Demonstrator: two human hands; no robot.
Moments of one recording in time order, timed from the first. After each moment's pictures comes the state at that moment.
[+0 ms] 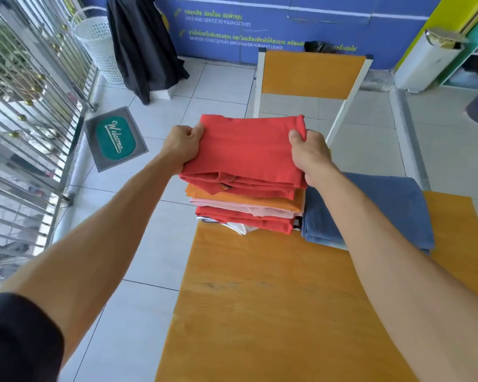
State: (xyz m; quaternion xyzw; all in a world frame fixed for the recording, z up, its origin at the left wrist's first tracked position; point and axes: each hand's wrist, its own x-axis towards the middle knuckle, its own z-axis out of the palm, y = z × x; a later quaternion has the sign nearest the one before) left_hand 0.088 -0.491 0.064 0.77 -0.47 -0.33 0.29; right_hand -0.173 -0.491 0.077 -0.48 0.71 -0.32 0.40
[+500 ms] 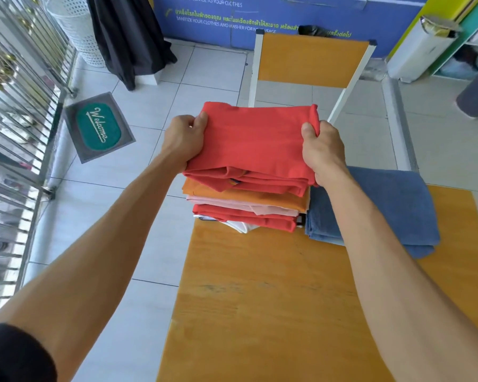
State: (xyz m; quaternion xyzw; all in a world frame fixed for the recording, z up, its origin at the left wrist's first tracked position) left_hand 0.080 -0.499 0.044 0.76 -0.49 -0.30 0.32; right_hand -0.177 -0.494 0.063 -0.49 0.75 -0.32 0.31
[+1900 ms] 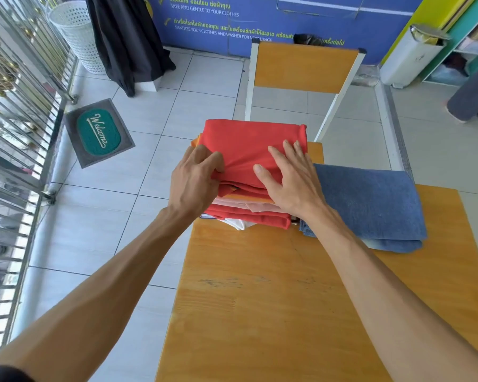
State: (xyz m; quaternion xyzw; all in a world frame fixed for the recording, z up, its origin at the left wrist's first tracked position) left_hand 0.053 -0.404 0.040 0.61 -0.73 -0.04 0.31; right_hand -0.166 -0.425 0.044 -0.75 0.62 -0.13 0.17
